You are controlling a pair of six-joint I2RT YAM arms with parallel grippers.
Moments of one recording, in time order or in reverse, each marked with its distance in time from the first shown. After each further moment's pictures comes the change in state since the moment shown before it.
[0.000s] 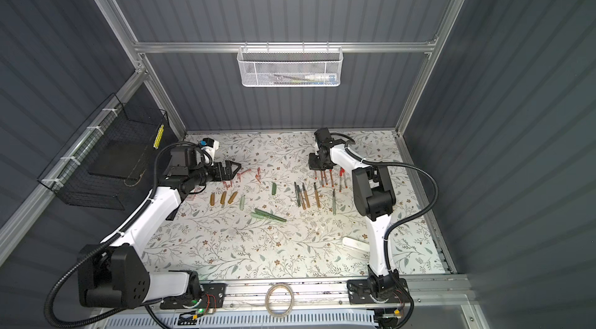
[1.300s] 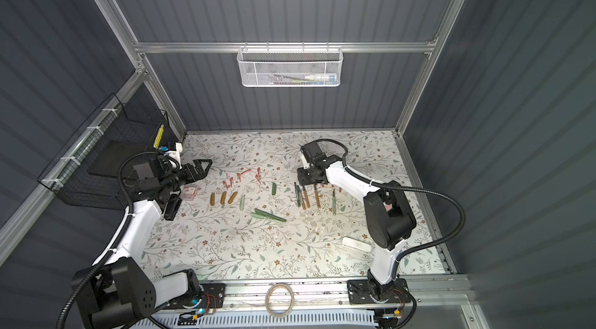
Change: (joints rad) left arm 0.283 -0.090 -0.104 0.115 0.120 -0.063; right arm 0.253 -0.378 -0.387 0.128 0.071 -0.037
